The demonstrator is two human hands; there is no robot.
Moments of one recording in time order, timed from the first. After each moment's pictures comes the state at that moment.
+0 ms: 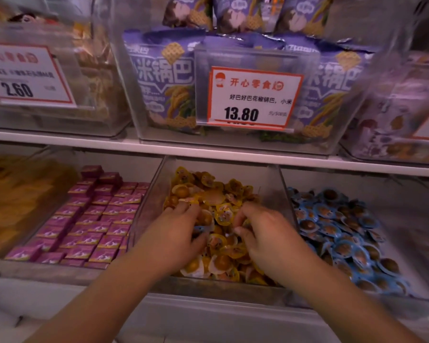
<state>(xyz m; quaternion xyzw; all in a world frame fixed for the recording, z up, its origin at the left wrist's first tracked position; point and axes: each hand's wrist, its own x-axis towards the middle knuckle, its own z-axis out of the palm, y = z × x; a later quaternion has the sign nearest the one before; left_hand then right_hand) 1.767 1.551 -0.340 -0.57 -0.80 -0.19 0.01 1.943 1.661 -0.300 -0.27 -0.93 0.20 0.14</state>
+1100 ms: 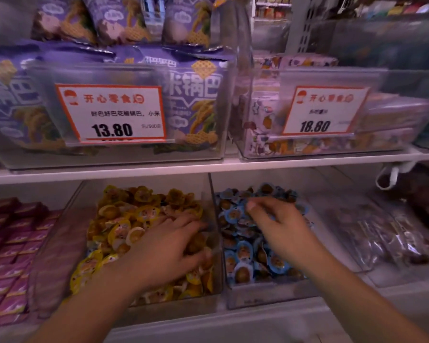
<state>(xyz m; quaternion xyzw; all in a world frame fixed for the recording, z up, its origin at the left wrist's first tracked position) 1.826 1.627 -0.341 -0.70 -0.71 -0.07 -0.02 2.047 1.741 -0.315 -0.41 -0.78 0.36 0.30</state>
